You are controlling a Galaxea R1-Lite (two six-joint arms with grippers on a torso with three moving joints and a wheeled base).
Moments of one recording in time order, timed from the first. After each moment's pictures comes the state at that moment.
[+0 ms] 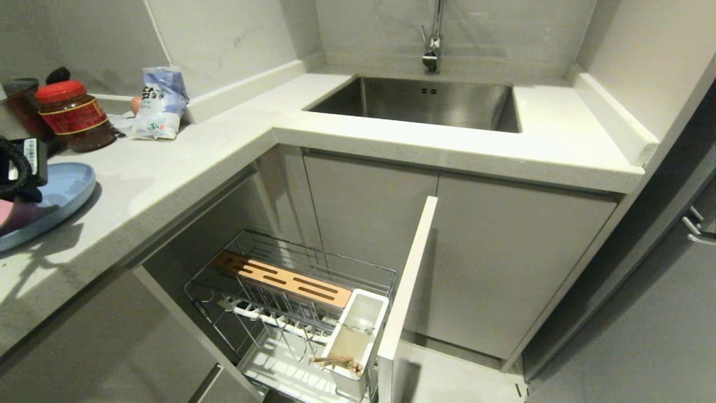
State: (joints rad) left arm 0.20 1.63 -1.93 1.11 0.27 -0.13; right arm 0.00 0.00 0.00 -0.08 0.00 0.01
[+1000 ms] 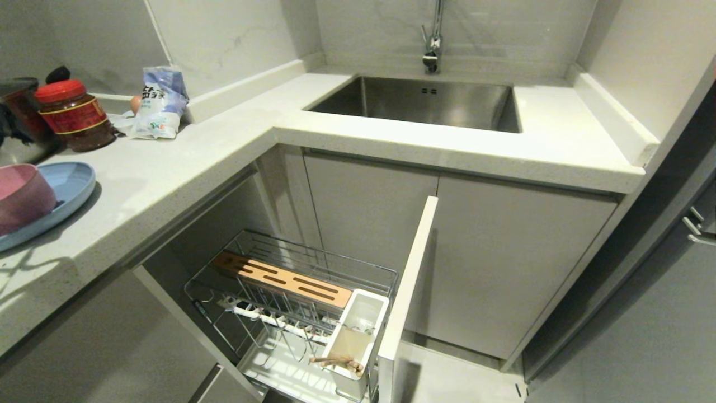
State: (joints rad) left arm 0.23 1.55 -1.93 0.88 0.34 -0.24; right arm 0.00 0.00 0.00 -0.08 0.00 0.01
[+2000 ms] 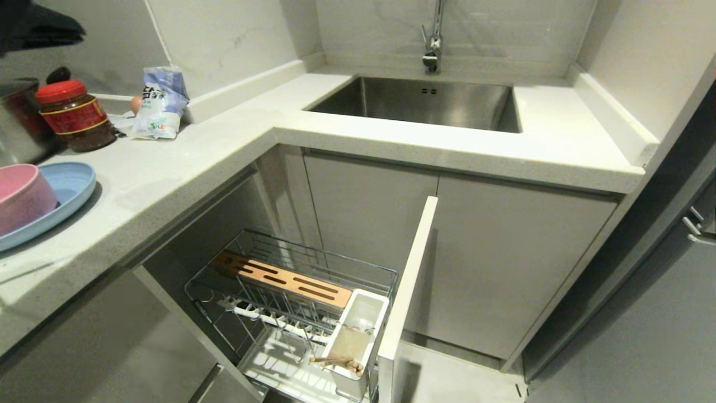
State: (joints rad) left arm -0.38 1.33 -1.71 0.48 0.34 -0.56; right arm 0.00 0.00 0.00 -0.08 0.00 0.01
